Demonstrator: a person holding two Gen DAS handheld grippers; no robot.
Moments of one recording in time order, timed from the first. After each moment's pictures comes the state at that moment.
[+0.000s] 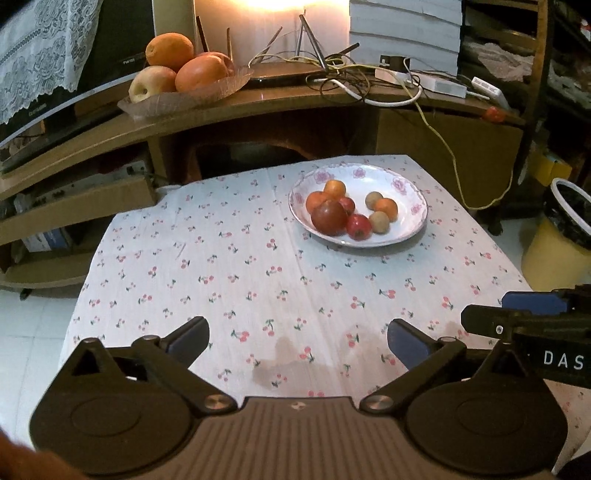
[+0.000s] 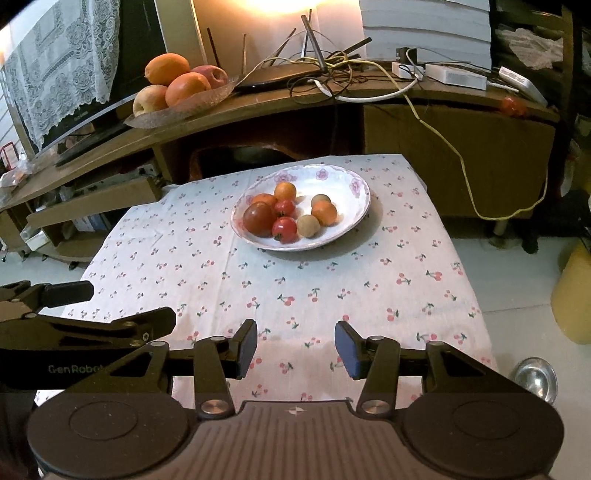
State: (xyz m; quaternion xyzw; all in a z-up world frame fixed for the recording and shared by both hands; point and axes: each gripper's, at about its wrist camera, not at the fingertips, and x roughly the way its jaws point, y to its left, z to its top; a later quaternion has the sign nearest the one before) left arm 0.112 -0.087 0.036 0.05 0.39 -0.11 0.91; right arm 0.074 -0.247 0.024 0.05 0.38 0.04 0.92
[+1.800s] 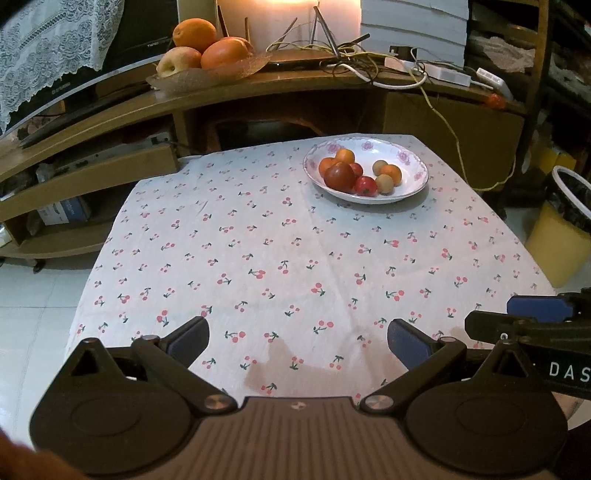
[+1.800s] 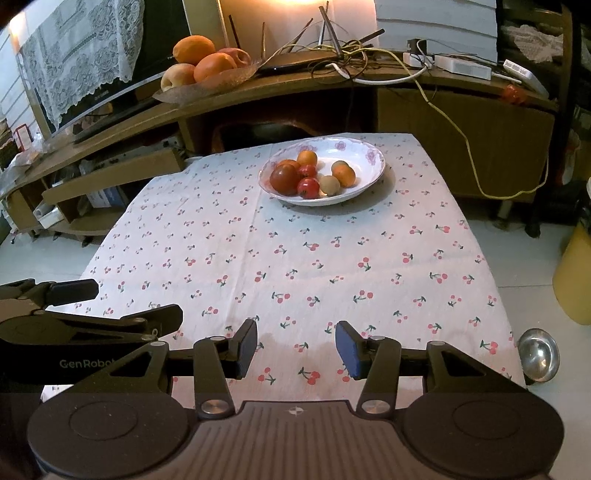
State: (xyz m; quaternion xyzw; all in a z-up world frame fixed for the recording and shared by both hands) left arm 0.059 -0.071 0.026 0.05 0.40 -0.08 0.91; right arm 0.023 -0.224 0.014 0.04 0.40 0.05 0.92
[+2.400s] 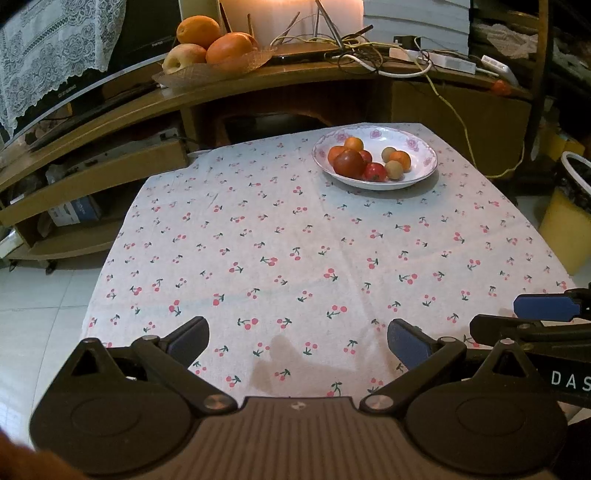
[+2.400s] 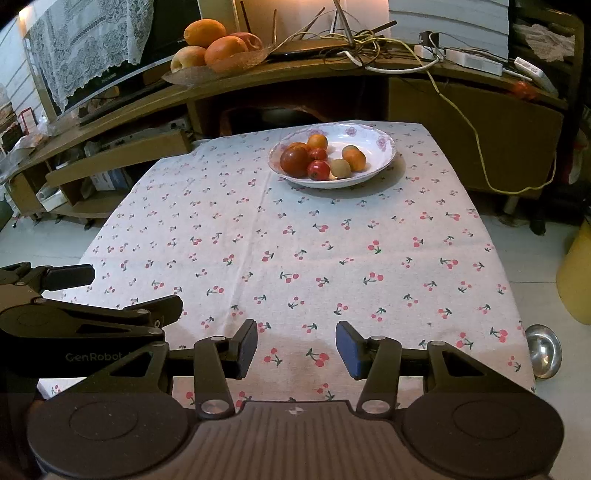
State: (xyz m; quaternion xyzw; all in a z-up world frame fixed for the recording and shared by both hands) left arm 0.052 -0.070 0.020 0.07 0.41 -0.07 0.91; right arm 0.019 -0.216 0.006 0.03 0.41 0.06 0.91
